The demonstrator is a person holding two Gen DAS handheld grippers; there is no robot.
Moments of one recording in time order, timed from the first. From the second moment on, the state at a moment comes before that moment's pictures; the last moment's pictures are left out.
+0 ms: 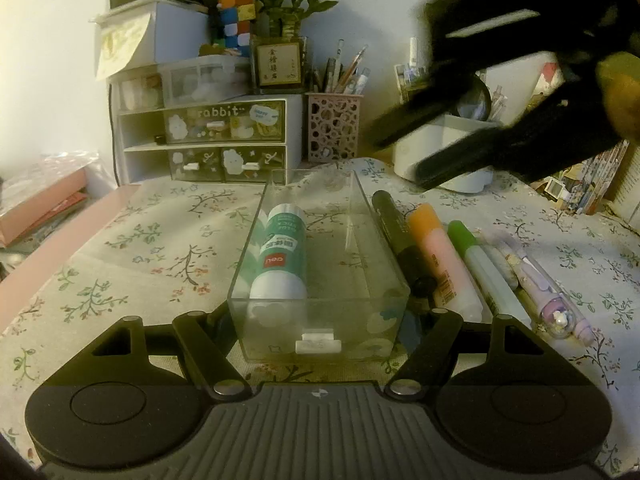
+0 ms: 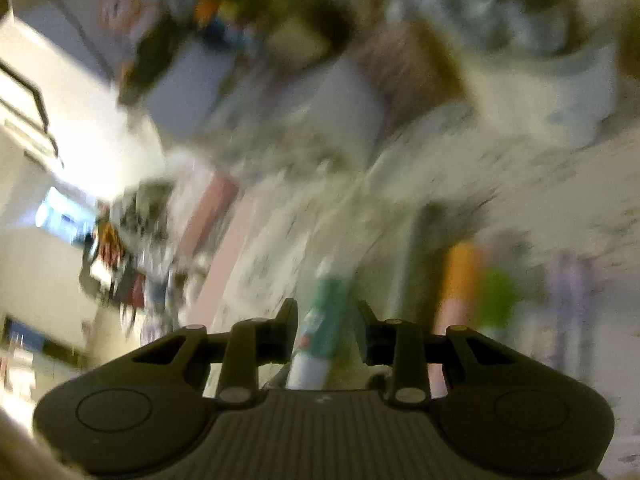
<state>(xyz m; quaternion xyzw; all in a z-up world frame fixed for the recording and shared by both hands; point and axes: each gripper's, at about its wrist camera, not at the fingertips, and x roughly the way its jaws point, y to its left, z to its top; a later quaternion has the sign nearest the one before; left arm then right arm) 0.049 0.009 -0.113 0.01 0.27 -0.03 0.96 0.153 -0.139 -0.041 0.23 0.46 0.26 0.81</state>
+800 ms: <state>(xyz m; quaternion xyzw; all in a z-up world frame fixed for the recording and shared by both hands) 0.048 0.008 -0.113 0.01 0.27 -0.03 0.96 0.180 -0.128 -0.055 0.13 0.45 0.23 0.85</state>
